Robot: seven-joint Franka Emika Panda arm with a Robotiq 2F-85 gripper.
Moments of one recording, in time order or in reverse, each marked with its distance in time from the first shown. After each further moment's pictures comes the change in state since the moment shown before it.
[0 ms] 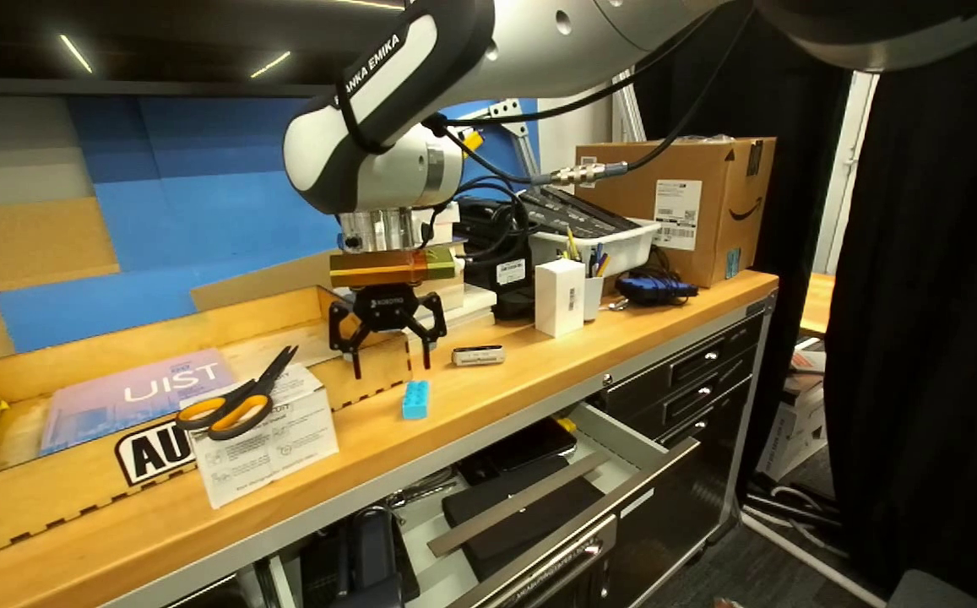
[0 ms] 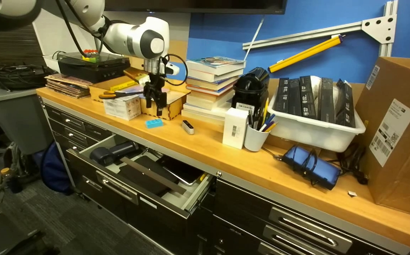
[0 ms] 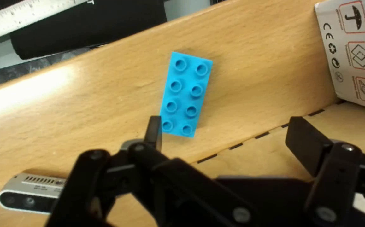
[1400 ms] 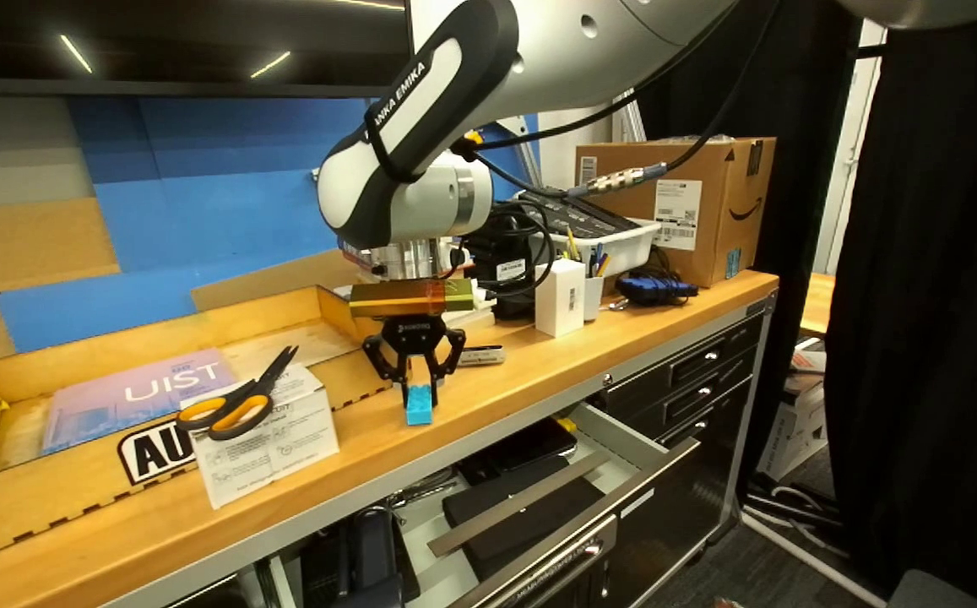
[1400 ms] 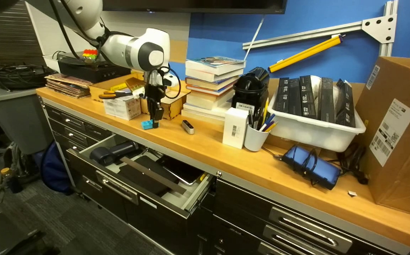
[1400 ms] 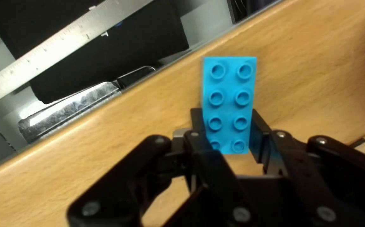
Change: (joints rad) arm 0.008 -0.073 -0.040 -0.206 0.022 0.130 0.129
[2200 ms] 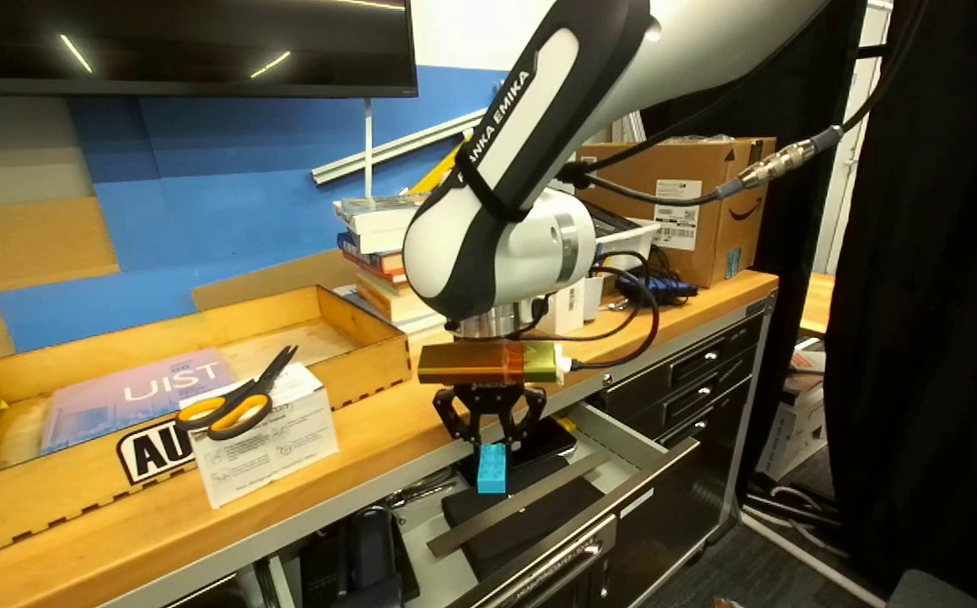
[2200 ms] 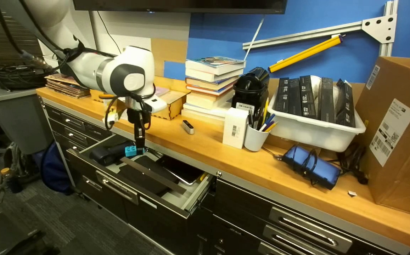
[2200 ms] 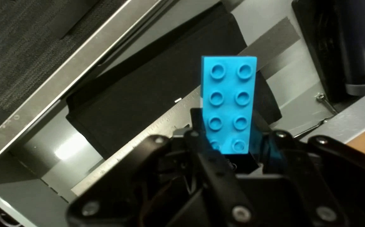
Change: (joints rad) arm -0.018 -0.250 -0.005 -0.548 0.000 0.288 0.148
